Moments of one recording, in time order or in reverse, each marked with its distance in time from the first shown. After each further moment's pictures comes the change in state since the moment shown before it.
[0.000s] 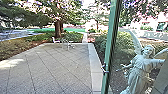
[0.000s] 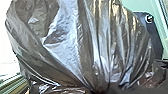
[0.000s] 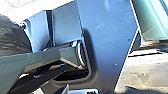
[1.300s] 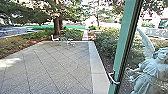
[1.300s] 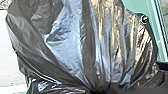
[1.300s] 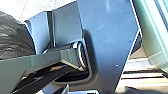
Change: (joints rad) left arm -0.001 0.011 0.001 0.000 0.000 0.000; right arm 0.008 0.001 0.000 0.000 0.001 0.000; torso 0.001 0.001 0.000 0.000
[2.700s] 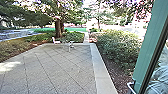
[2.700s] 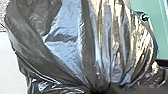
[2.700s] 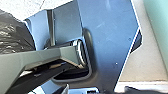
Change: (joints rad) left arm 0.014 0.003 0.000 0.000 -0.001 0.001; right arm -0.014 0.000 0.000 -0.002 -0.005 -0.001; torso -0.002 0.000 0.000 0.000
